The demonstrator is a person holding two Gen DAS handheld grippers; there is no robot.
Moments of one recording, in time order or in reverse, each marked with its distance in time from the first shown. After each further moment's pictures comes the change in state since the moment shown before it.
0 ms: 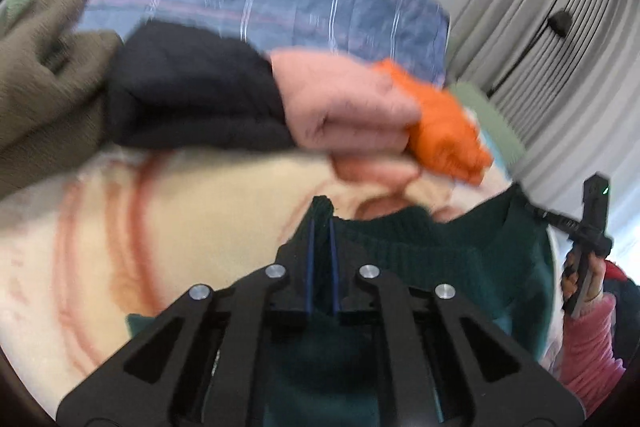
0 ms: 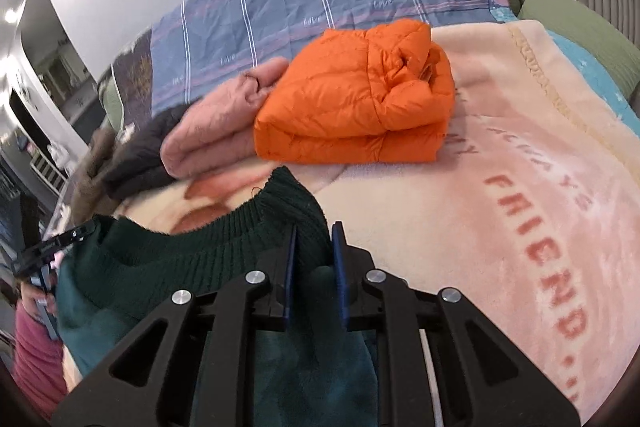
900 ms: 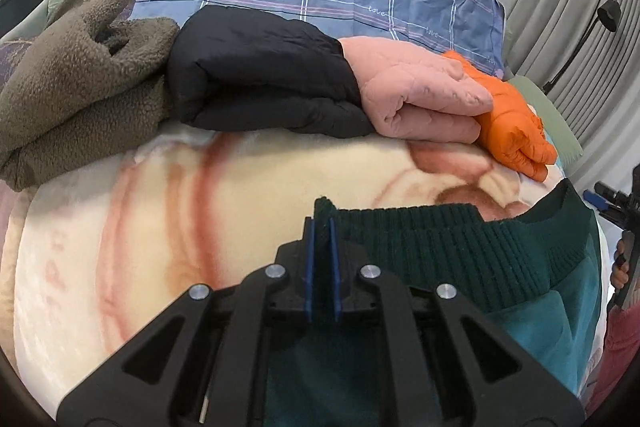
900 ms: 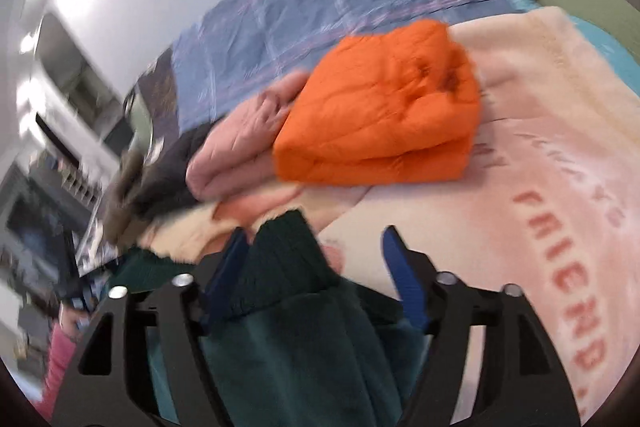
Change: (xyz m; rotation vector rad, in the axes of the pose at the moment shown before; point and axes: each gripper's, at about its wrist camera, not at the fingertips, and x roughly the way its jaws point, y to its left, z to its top) left arm 0.024 0.029 -0.008 -0.020 0.064 0.234; right arm 0.023 -0.011 0.022 -0.003 0.076 0.138
